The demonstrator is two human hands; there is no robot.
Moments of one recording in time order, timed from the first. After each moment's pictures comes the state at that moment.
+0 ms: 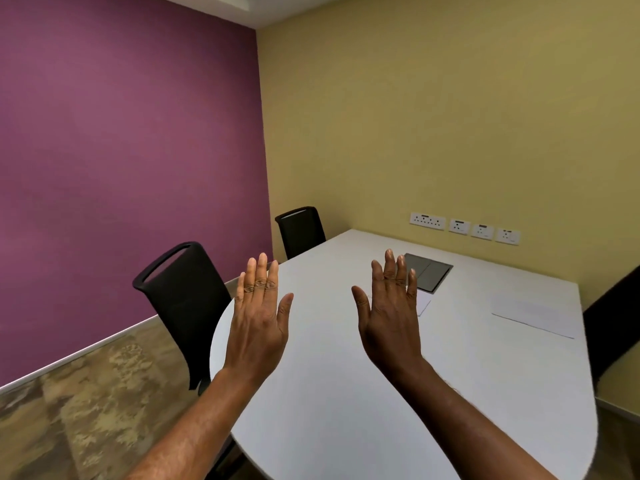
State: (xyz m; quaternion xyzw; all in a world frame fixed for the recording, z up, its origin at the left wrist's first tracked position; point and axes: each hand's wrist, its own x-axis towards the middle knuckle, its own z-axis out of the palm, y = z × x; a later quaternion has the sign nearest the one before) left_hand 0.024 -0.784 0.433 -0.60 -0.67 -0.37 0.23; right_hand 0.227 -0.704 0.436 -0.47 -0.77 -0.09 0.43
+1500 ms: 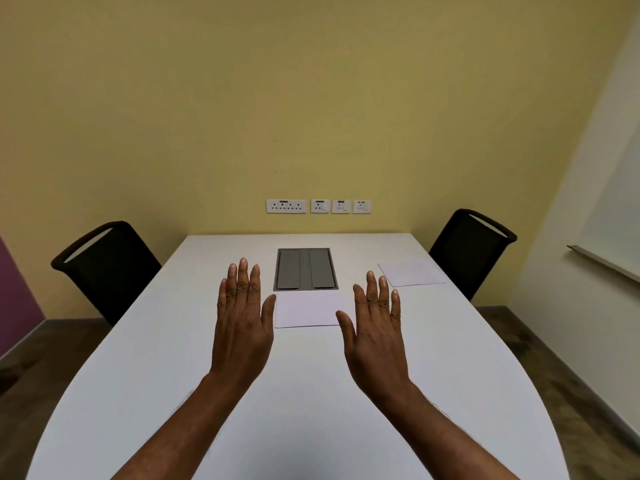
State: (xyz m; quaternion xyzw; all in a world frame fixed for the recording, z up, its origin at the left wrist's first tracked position) left_hand -0.139 -0.295 0.376 -0.79 -0.45 -0.41 0.05; right_hand 0.058 -0.395 0.366 -0.73 -0.58 -0.21 0.30
